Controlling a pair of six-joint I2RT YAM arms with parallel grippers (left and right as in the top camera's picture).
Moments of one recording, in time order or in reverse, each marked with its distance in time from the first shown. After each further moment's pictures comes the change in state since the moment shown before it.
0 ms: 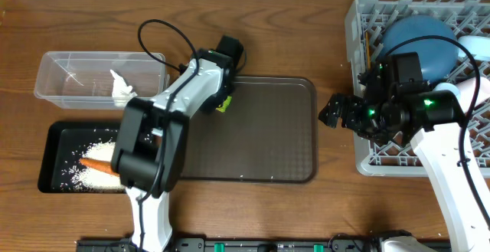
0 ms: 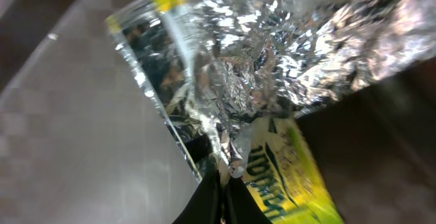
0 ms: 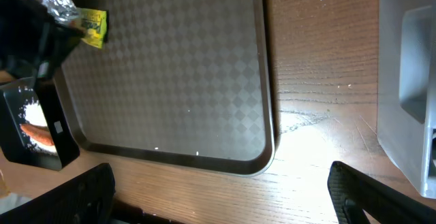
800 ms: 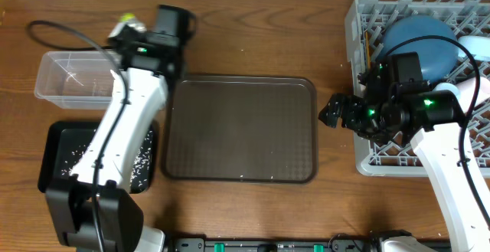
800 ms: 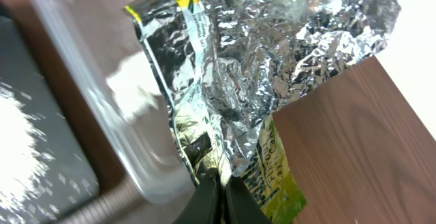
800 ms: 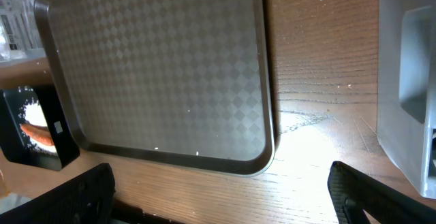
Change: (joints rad) left arm 0.206 -0.395 -0.001 0.009 -0.304 -0.002; right arm 0.000 0.000 0.000 0.000 0.000 0.000
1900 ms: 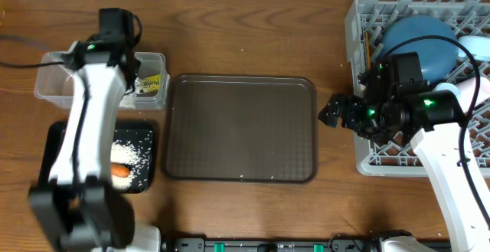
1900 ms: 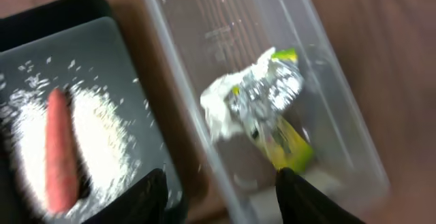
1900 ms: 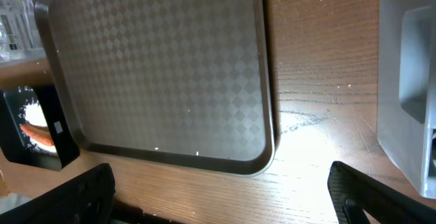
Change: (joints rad) left arm 0.232 -0.046 -0.001 -0.158 0.144 0.089; right arm 0.000 0.000 0.000 0.000 0.000 0.000
